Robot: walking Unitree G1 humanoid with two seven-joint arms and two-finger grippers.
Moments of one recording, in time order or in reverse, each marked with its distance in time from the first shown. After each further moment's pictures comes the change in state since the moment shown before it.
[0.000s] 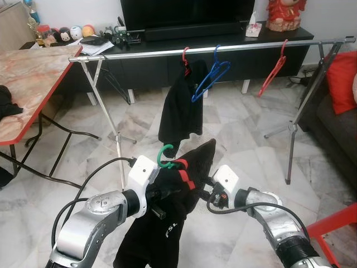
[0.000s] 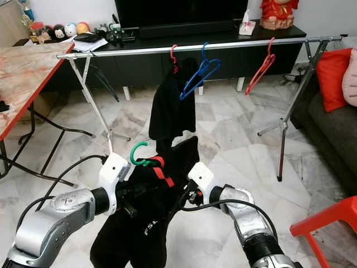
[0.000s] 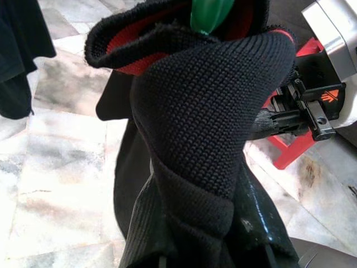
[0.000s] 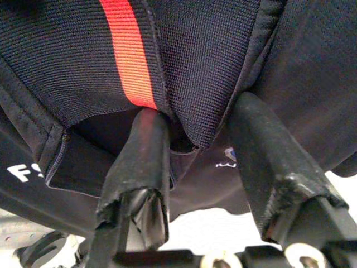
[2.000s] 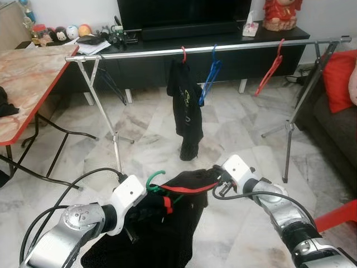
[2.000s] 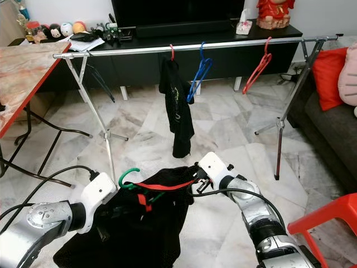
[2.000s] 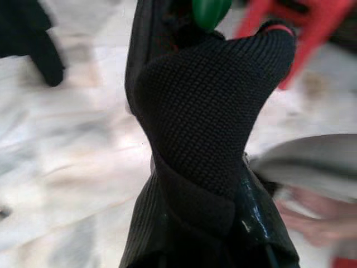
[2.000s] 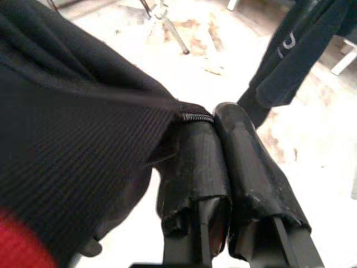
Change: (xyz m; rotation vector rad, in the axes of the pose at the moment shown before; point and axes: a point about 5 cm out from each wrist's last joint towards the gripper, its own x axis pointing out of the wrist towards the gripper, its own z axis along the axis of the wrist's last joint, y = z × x) left arm -0.050 0.008 -0.025 0.235 0.186 -0.157; right arm -0.010 -0.042 -0.001 -0.108 0.102 -0.301
